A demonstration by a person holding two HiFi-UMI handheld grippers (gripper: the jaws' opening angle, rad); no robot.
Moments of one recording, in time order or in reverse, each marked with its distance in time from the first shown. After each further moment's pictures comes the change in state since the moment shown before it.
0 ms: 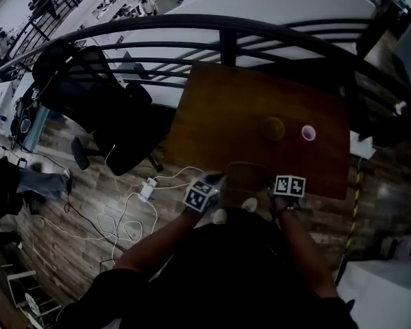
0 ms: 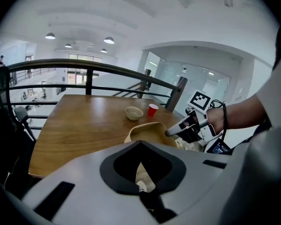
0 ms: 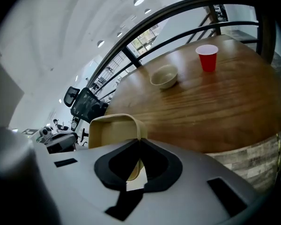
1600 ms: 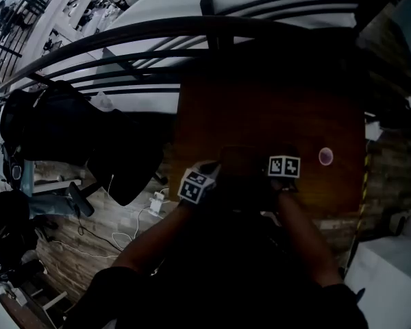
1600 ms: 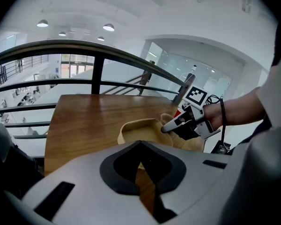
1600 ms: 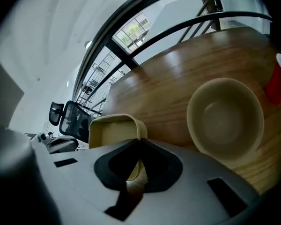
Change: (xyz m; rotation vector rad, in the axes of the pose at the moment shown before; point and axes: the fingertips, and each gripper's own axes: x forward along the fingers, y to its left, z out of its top) left arm 0.092 0.213 0.097 -0.003 0.125 -0.058; right arm 0.164 0.033 0.190 0.117 0.055 -0.018
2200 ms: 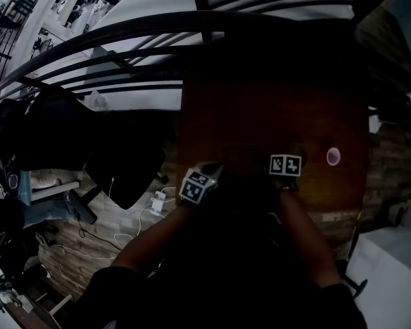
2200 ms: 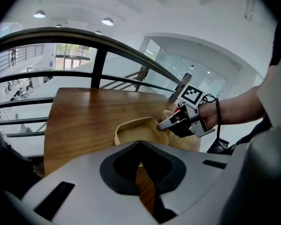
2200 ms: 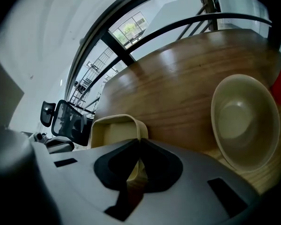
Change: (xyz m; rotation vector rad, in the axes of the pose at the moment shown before) left arm 0.004 0.036 -0.009 -0.005 0.039 -0.086; right arm 0.034 0.012 0.012 0.013 0.009 -0.066
